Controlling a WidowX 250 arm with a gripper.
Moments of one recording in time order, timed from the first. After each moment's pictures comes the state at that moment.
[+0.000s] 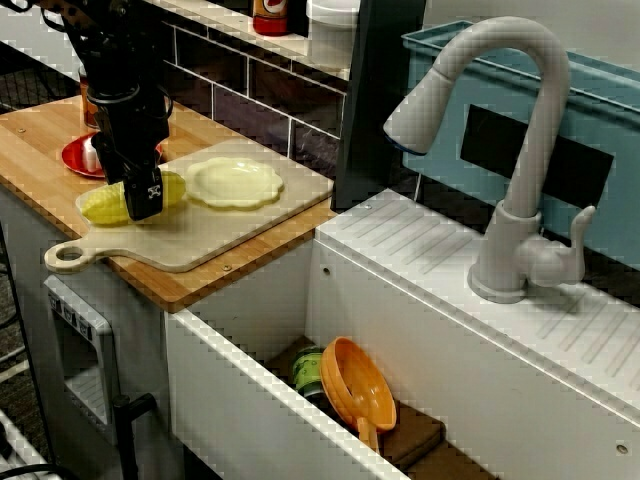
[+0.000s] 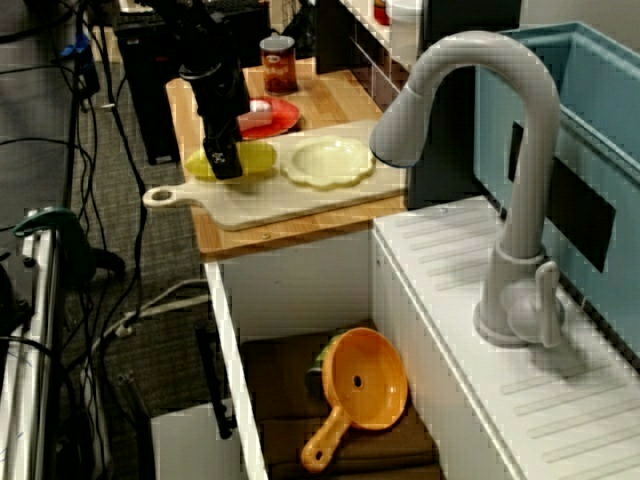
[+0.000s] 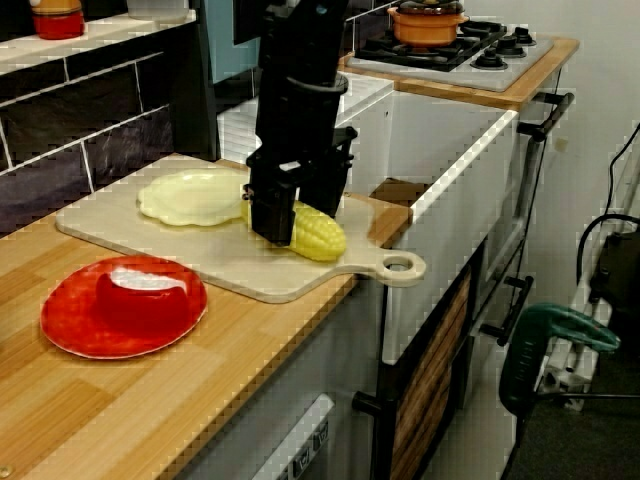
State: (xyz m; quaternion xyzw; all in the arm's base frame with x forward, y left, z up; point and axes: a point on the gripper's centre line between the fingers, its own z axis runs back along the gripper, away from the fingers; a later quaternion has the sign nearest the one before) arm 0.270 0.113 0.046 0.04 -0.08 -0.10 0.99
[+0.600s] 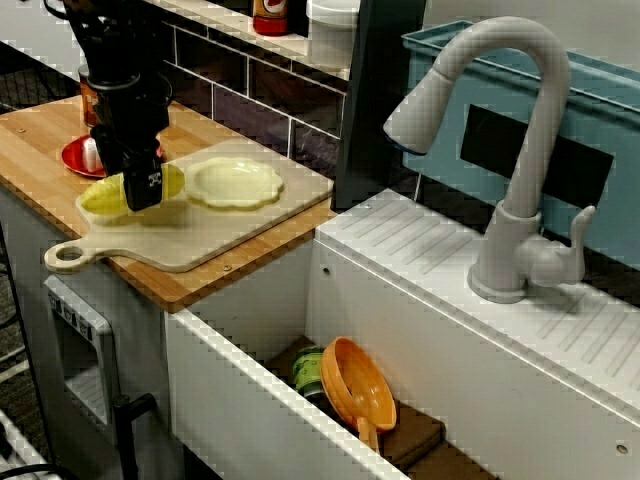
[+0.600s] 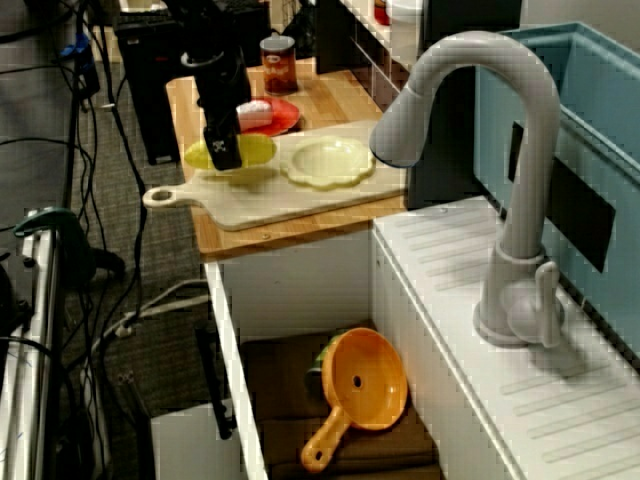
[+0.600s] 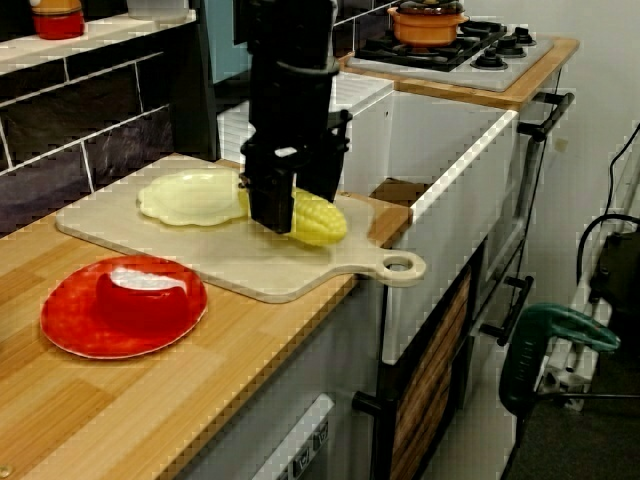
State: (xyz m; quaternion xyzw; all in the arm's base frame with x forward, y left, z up) arm 0.271 0.114 0.057 0.02 -0.07 -0.08 0.99
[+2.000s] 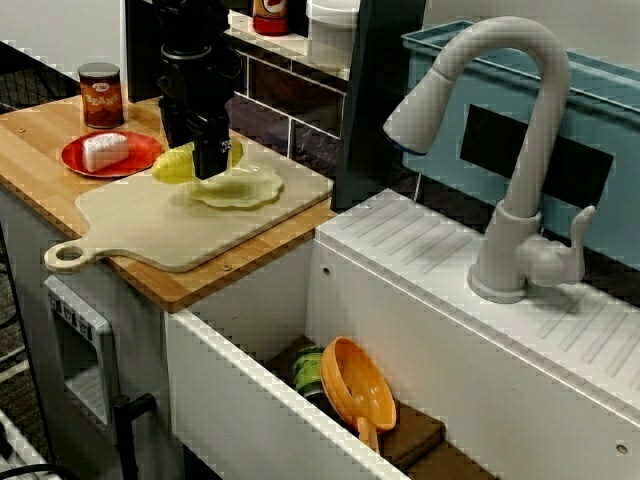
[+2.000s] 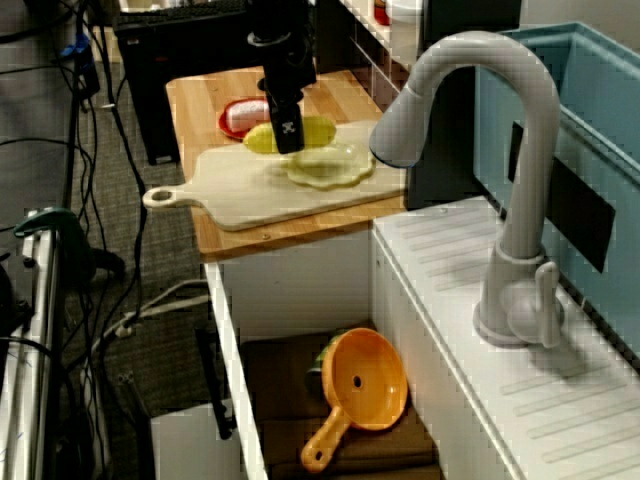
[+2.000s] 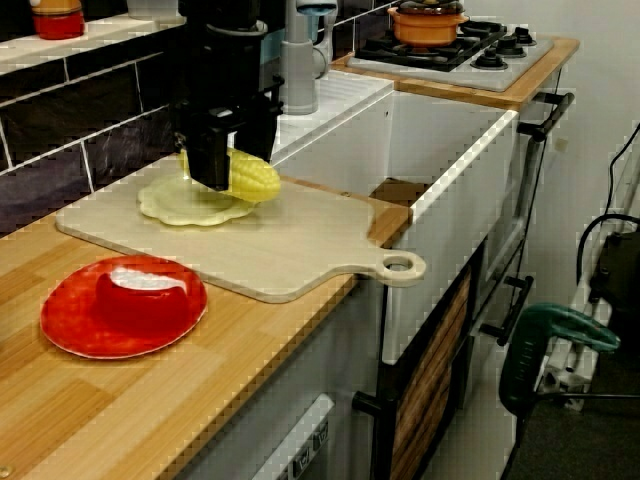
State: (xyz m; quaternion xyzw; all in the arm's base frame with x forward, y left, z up) arm 0.332 0.102 0.067 0.02 -0.07 -0.06 1.00
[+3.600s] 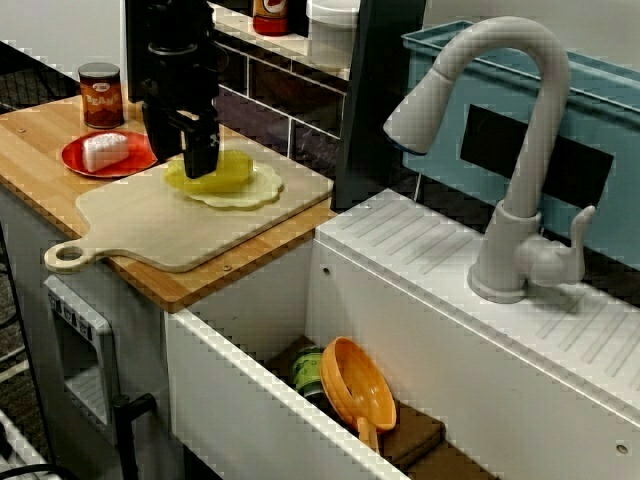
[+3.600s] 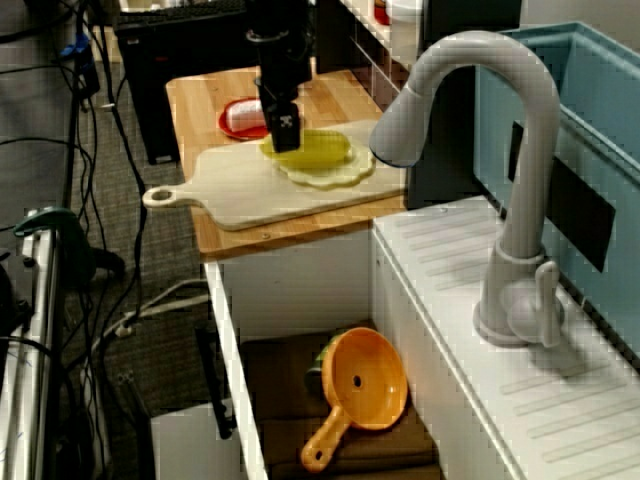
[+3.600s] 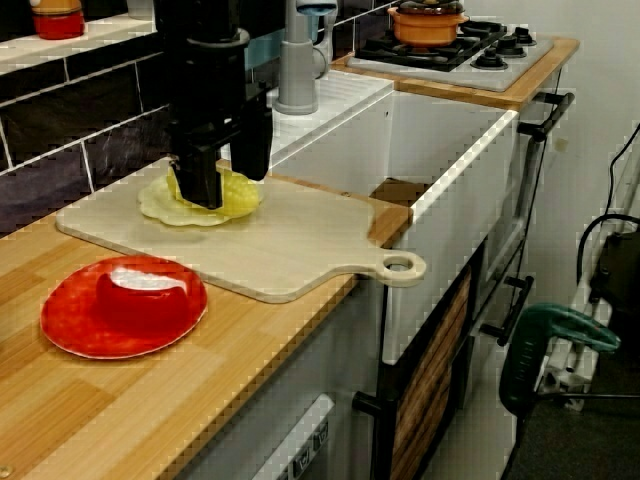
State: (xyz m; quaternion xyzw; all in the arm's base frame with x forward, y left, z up) arm 0.324 0.121 0.069 -0.01 -0.04 -0.01 1.00
